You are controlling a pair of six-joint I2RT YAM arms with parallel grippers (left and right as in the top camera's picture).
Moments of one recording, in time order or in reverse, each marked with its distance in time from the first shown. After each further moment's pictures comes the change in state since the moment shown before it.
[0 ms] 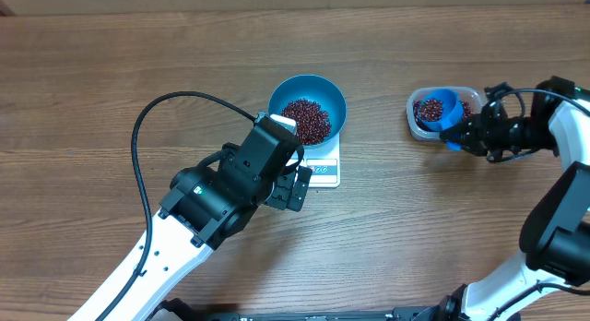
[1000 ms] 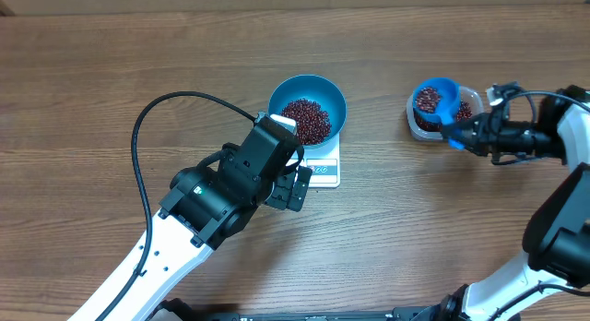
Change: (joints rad) left arm 0.000 0.000 0.000 0.000 0.000 0.000; right arm -0.011 0.000 0.005 -0.167 -0.238 -0.276
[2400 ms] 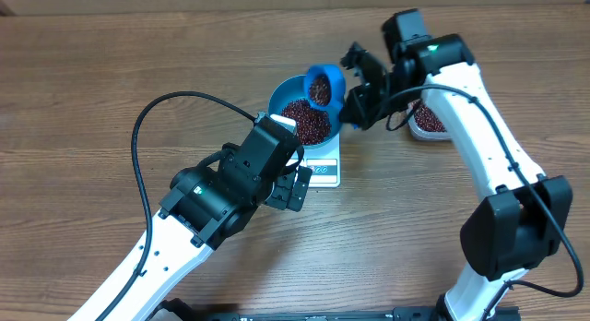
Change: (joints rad) left arm 0.000 0.000 0.000 0.000 0.000 0.000; right arm 0.723 -0.005 0.342 0.194 0.610 0.285
